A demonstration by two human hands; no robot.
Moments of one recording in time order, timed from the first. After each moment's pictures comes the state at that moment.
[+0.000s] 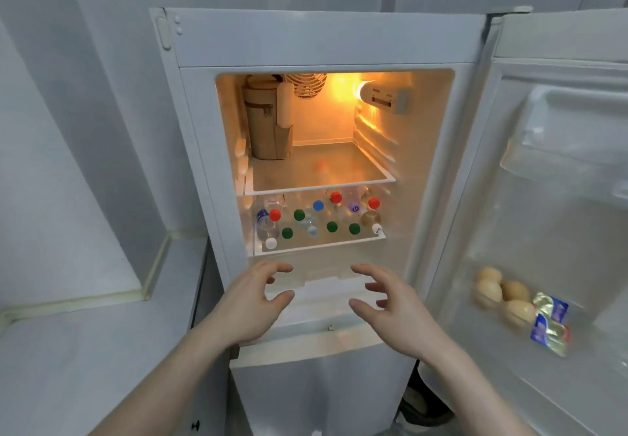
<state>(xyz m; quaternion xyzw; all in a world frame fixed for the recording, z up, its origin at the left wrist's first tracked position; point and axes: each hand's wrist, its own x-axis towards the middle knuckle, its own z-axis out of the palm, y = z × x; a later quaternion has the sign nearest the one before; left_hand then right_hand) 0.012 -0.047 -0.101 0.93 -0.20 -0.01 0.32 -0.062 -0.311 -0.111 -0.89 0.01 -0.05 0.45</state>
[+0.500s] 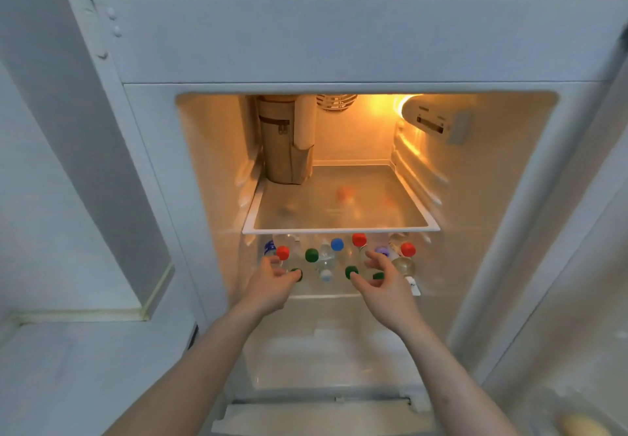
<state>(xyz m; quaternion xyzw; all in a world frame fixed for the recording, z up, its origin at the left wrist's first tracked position) 0.211 -0.114 -0.138 0.84 0.12 -0.07 0.53 0.171 -0.345 -0.134 -0.84 0.06 -0.05 0.54</state>
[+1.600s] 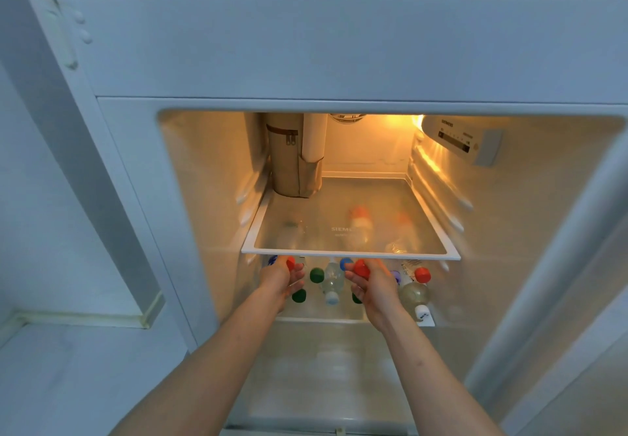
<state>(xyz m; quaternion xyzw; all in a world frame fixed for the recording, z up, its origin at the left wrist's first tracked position) 0.294 -0.138 -0.140 0.56 0.30 -0.04 0.77 0.270 -0.323 -0.143 -0.56 0.18 0.03 0.81</state>
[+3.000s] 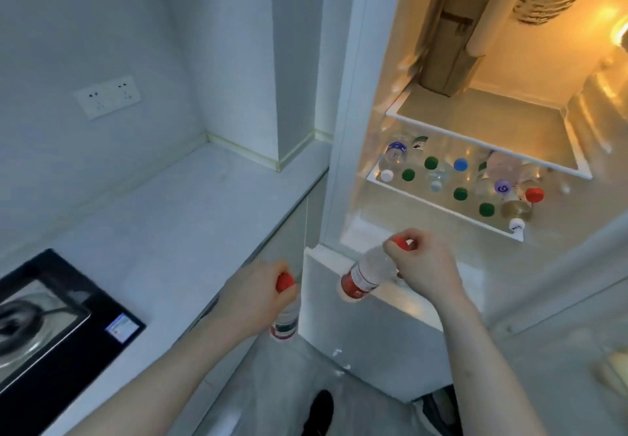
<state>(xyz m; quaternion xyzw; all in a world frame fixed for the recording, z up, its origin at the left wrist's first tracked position) -0.152 -0.047 -0.180 0.96 0.19 -0.01 0.22 0.012 -0.281 -0.152 -0.91 -0.09 0.08 0.40</state>
